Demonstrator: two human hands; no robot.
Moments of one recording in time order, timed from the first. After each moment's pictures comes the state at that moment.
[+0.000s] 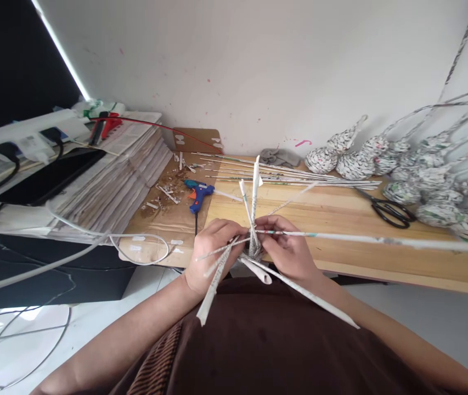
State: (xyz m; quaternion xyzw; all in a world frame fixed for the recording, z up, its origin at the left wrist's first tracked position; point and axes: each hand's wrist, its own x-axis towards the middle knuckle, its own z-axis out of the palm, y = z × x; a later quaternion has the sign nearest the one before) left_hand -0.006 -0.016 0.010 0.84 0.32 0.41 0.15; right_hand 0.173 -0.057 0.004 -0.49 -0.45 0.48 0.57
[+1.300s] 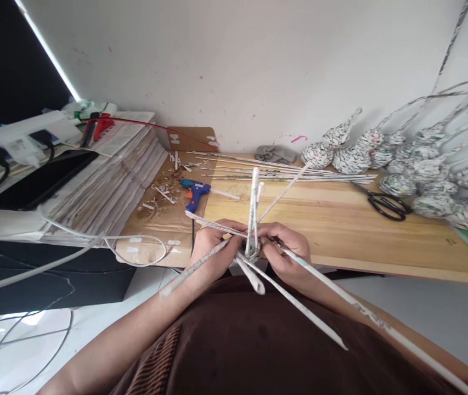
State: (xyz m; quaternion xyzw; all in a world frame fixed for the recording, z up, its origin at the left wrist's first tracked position) left_hand 0.005 -0.020 0.008 0.72 0.43 0.39 0.38; right_hand 0.179 -0.071 -0.011 -0.45 -0.60 0.30 0.59
